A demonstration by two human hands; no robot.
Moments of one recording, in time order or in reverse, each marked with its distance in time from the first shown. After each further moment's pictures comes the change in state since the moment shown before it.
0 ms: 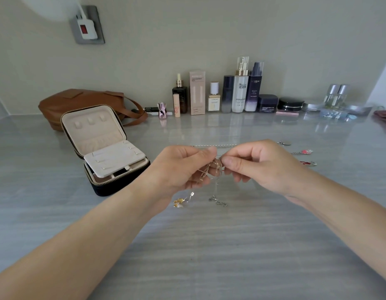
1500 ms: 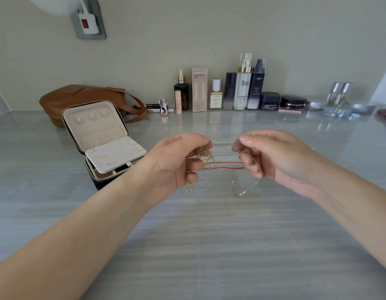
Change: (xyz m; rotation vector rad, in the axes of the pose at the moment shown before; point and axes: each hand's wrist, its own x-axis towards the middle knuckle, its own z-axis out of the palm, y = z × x) left_hand 0.002 0.008 -0.007 -0.198 -0.023 -0.058; right_hand 0.002 -0.002 -0.013 0.379 -0.004 0.173
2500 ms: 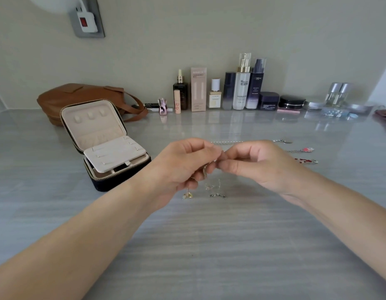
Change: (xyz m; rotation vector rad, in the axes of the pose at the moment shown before) left_hand -0.002 -0.008 0.005 0.264 -0.042 0.079; right_hand -0.001 0.012 0.015 -0.310 -0.003 -0.110
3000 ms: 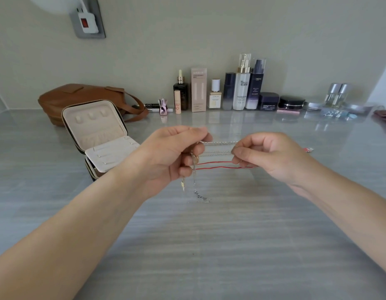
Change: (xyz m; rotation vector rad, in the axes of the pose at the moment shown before) left_hand -0.001 0.014 -0.015 -0.226 0.018 -0.015; right_hand 0.007 0.007 -0.015 0.041 0.153 0.036
